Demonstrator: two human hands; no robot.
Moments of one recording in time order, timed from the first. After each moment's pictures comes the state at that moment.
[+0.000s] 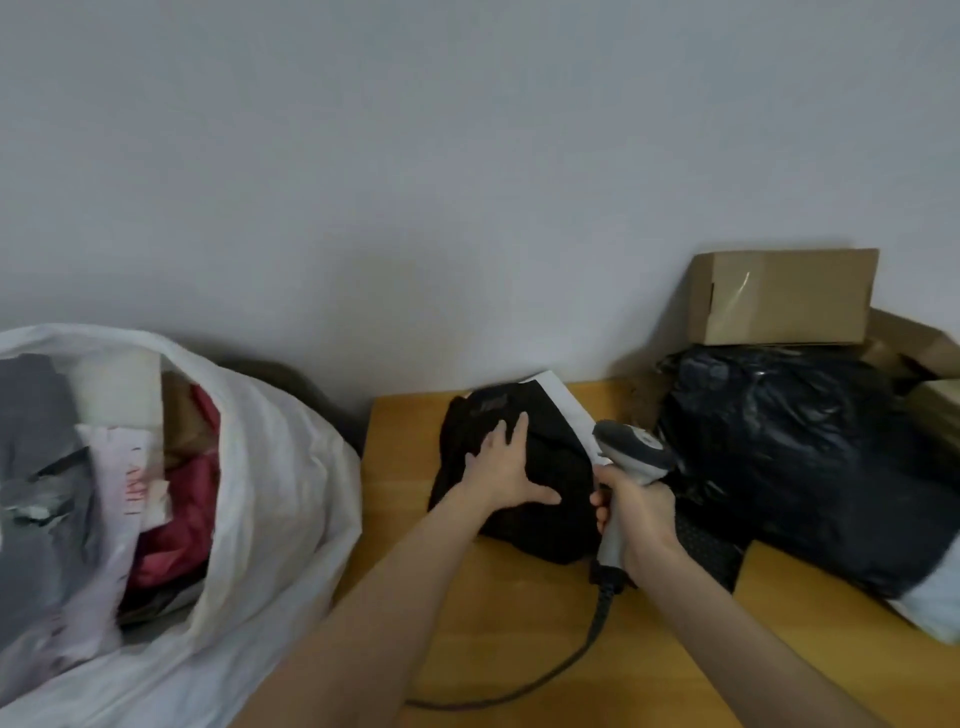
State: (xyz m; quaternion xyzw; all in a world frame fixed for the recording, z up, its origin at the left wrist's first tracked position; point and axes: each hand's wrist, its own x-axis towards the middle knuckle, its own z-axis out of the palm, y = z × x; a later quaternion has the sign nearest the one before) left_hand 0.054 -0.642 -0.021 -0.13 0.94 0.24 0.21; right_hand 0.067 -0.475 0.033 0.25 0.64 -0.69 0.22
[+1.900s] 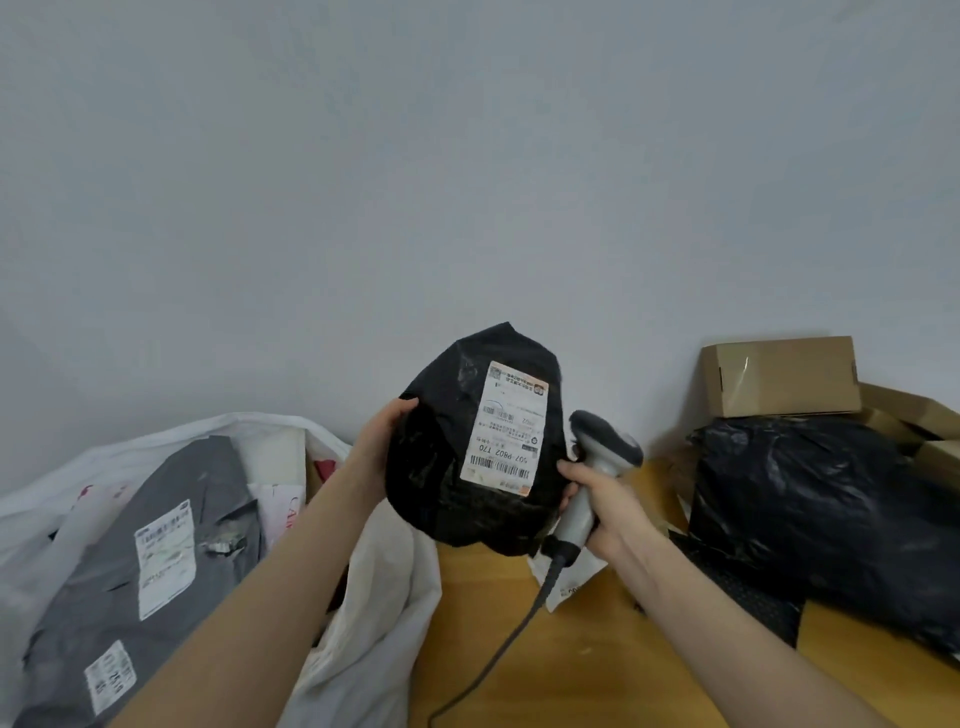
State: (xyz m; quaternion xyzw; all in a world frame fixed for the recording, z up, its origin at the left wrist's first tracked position) left_hand 0.163 -0.741 0.194 -0.25 0.57 0.78 -0.07; right_hand 0.103 -0.532 0.114 0.17 0.43 -0.83 0.30
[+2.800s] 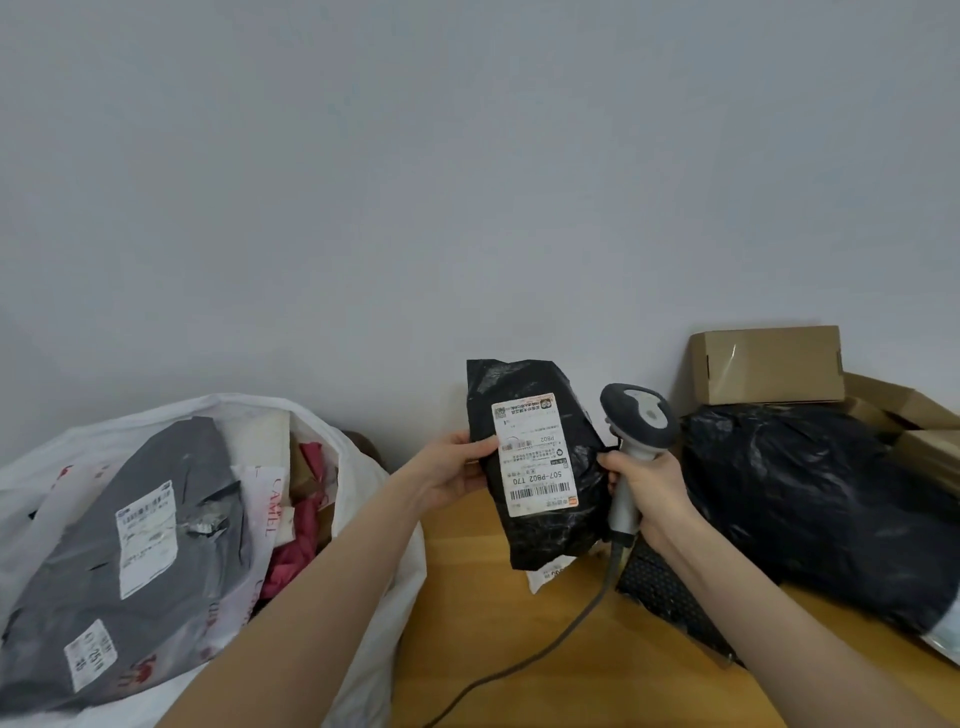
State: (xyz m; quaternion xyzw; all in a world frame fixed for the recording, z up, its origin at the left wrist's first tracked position) left_hand 0.134 -0.698 0.132 -0.26 0.59 0.76 0.08; right_hand 0.090 -0.481 0.113 0.08 0.62 -0.77 0.14
